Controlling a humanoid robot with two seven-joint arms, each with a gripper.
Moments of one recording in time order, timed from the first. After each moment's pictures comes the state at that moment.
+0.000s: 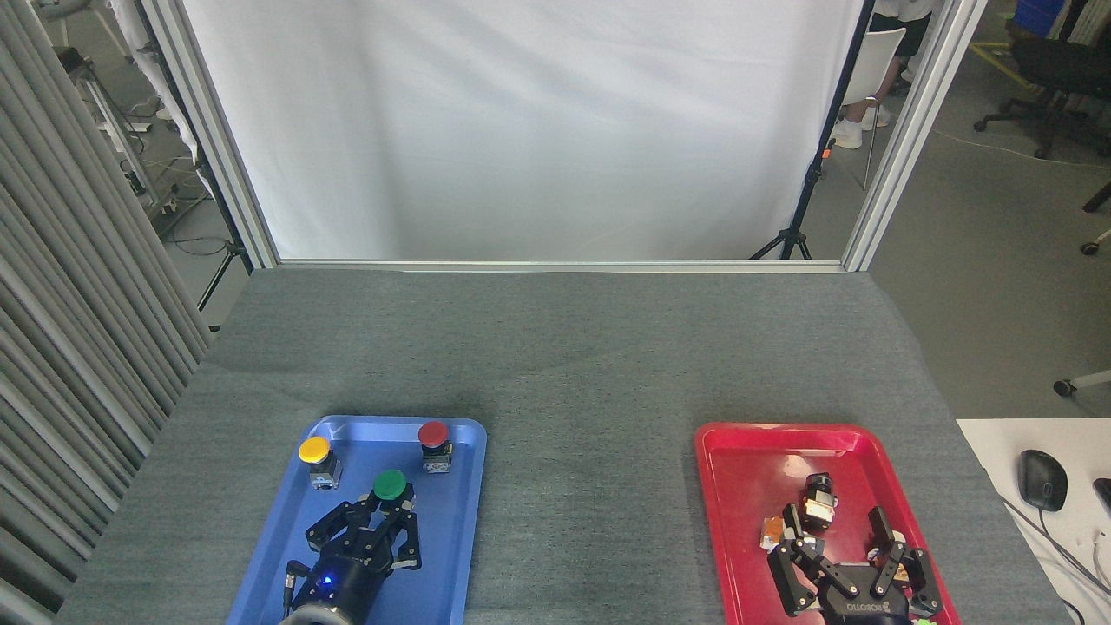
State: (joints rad) left arm -0.12 0.08 -0.10 -1.20 -1.42 -0.15 0.16; right arm 0.21 -0.12 0.01 -1.65 1.32 0.01 -0.19
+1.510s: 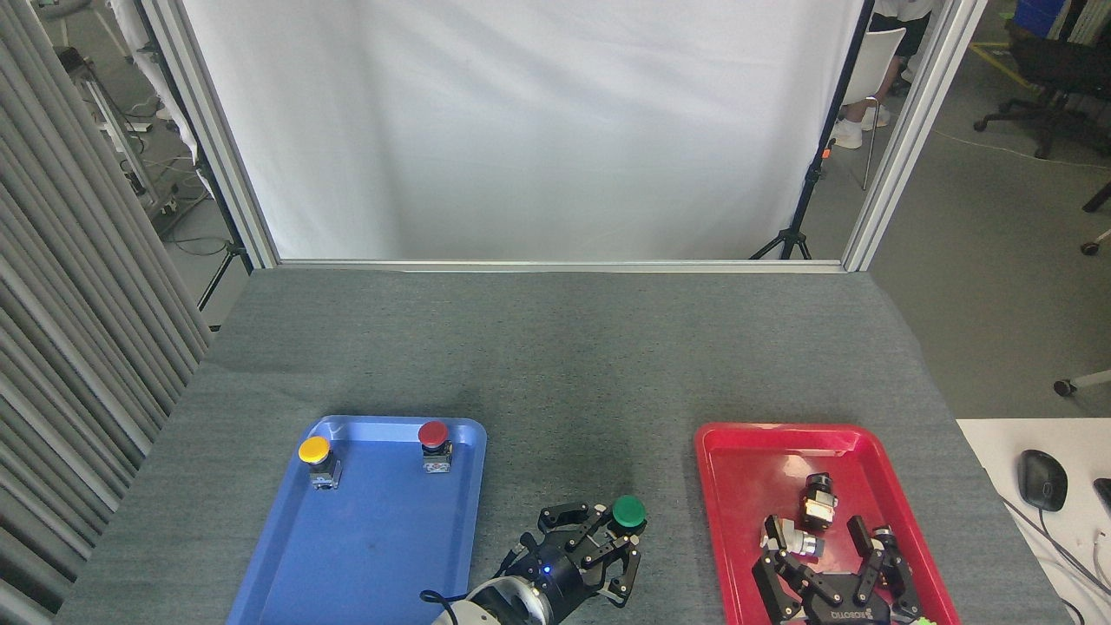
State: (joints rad) left arm -0.41 -0.11 -0.63 -0.85 -1.47 -0.22 0.20; right arm 0.20 -0.09 0.01 -1.61 1.31 -0.05 -0.18
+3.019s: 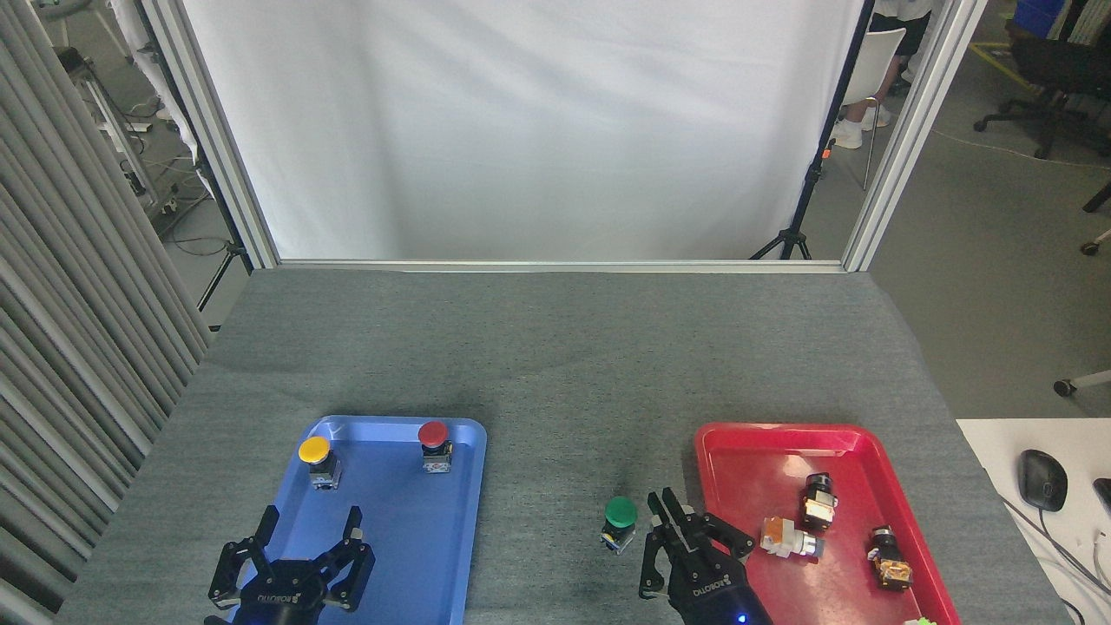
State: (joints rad) left arm 0.12 0.17 -0.07 -1.55 -1.31 0.04 0.18; right arm 0.03 -0.06 0.32 -1.47 1.46 -0.05 -0.15
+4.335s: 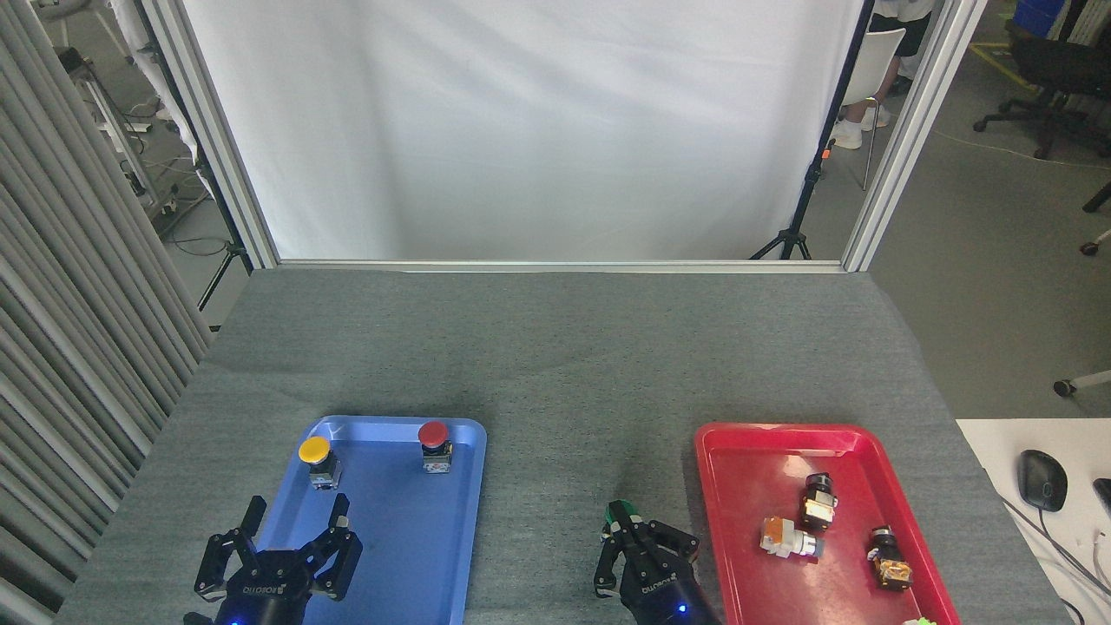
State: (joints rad) left arm 0.12 0.16 -0.02 -1.59 -1.28 0.00 0.18; right arm -0.07 0.02 0.40 -1.23 1.50 0.02 -0.13
